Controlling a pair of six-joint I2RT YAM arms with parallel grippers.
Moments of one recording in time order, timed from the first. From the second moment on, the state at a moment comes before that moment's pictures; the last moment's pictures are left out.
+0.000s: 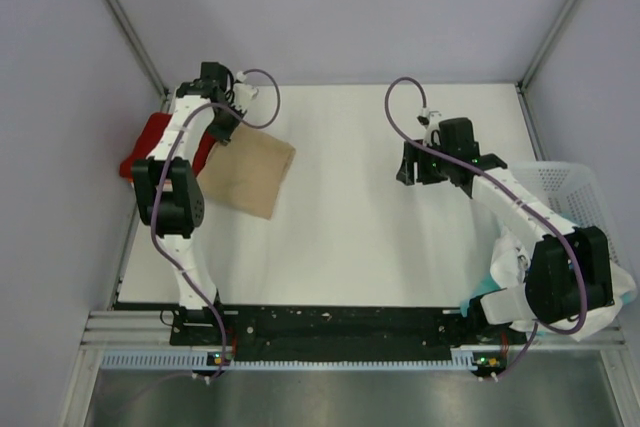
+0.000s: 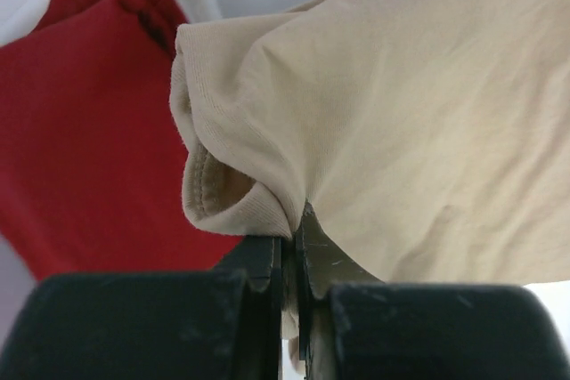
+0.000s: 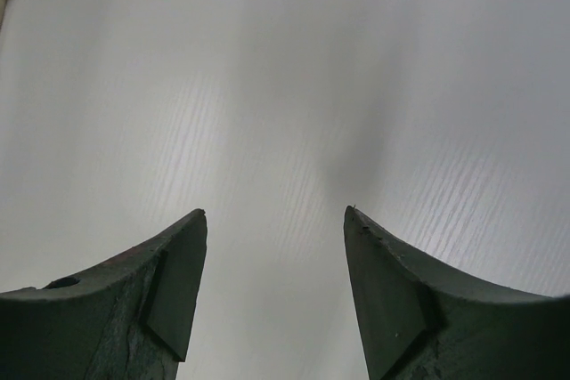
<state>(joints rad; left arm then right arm) -0.04 2.02 1.86 -0.94 0.03 0.48 0.28 1.39 0.99 -0.37 -0.22 0.17</state>
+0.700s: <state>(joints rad) 0.04 1.97 2.09 -0.95 -0.29 0.78 0.28 1.39 0.99 -0.37 -0.21 0.12</state>
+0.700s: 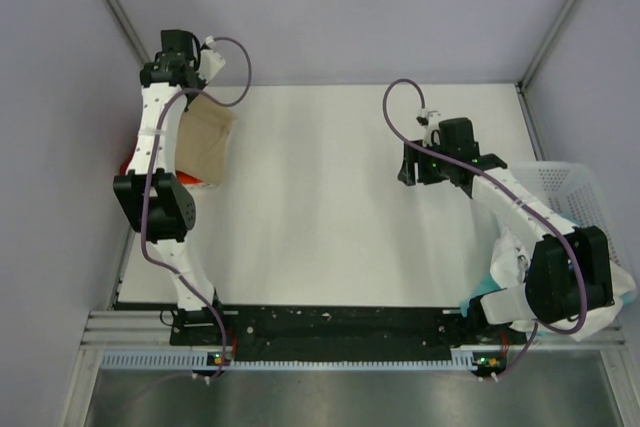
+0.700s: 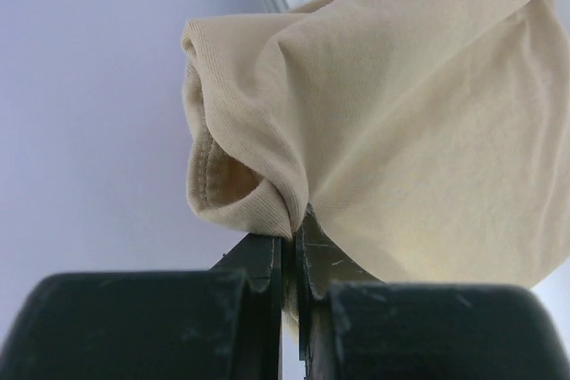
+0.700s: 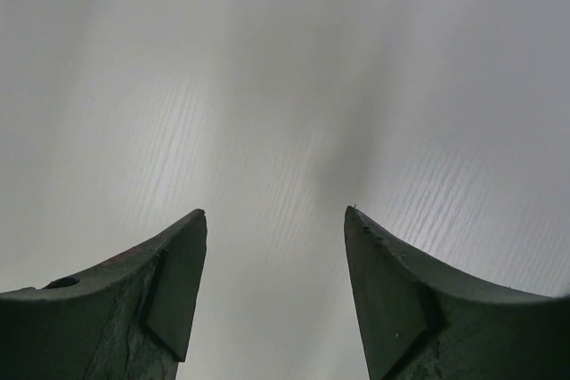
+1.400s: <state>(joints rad) 0.17 2.13 2.14 -0.75 -0.36 0.87 0.28 1.39 0.99 -0.40 -0.18 0.10</state>
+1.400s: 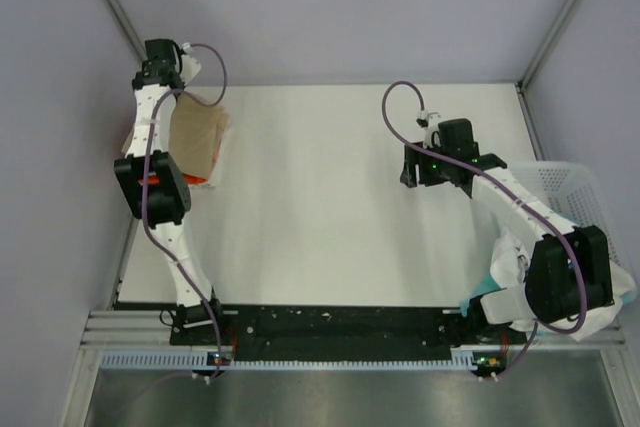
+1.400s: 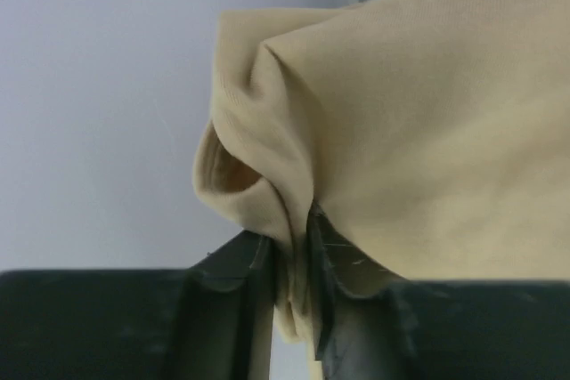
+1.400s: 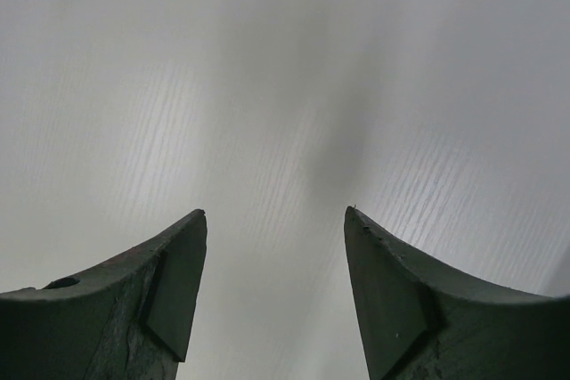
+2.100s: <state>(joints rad) 0.18 1.99 1.92 -0.72 -0.33 0.67 0.28 1.39 0.99 -0.41 -0.19 0.10</state>
